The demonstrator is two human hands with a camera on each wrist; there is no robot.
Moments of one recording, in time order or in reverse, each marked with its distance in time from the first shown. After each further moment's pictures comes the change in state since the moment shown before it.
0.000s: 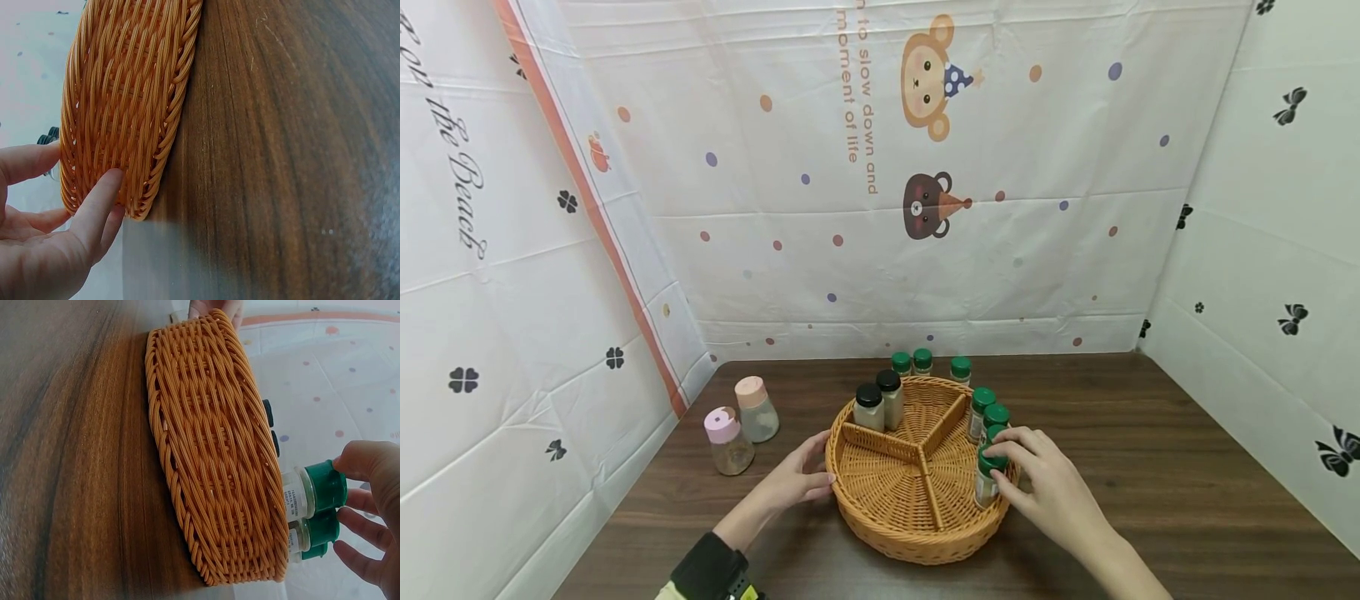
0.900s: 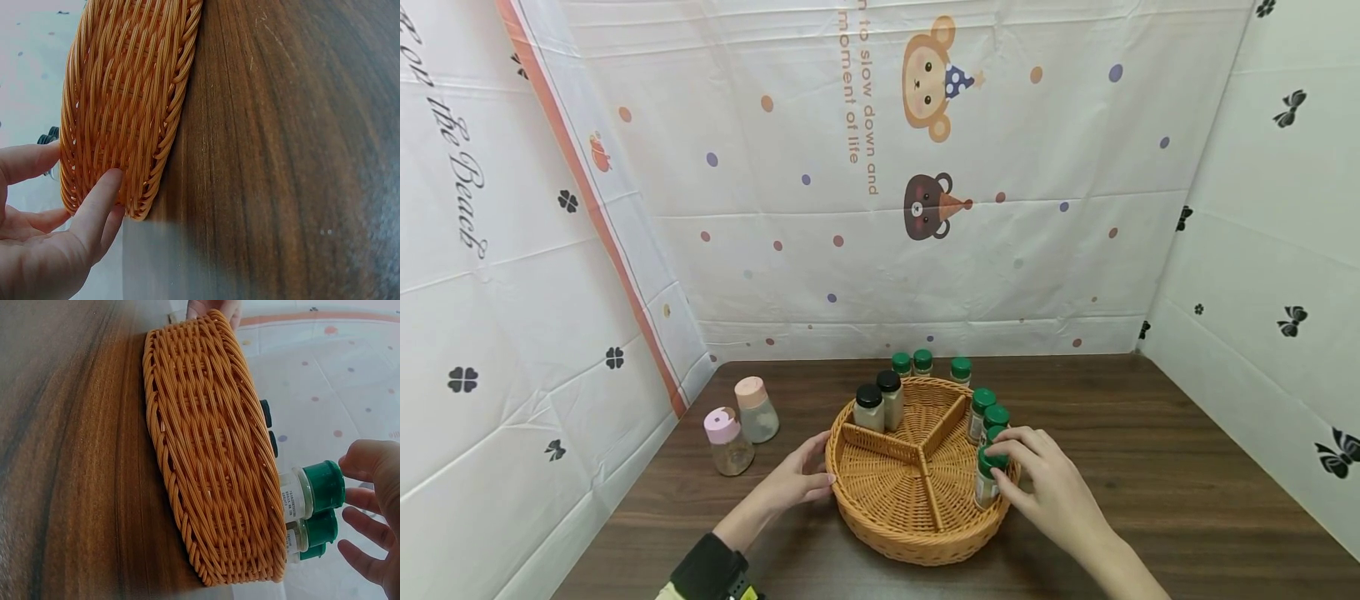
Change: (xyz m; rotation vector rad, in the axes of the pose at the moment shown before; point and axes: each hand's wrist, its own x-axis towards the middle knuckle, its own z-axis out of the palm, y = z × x) left_hand 0.000 0.000 0.000 -0.004 0.005 -0.004; right_hand 0.001 0.000 -0.001 -0.024 0.017 -0.007
